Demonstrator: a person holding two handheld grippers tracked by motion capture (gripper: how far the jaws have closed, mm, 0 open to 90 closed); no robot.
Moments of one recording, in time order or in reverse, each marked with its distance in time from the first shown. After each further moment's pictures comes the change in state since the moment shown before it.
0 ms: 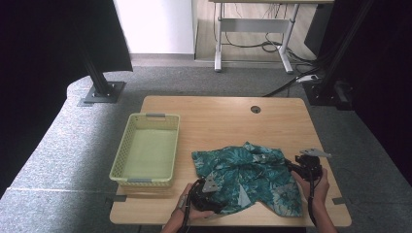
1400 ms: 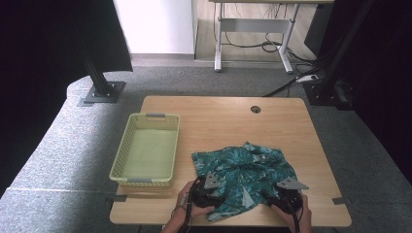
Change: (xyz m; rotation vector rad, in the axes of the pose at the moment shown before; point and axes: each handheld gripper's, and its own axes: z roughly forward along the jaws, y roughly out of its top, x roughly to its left) left arm 0.002 0.004 0.001 0.012 0.043 -0.016; right arm 0.080 -0.075 -0.015 0.049 0.166 -0.146
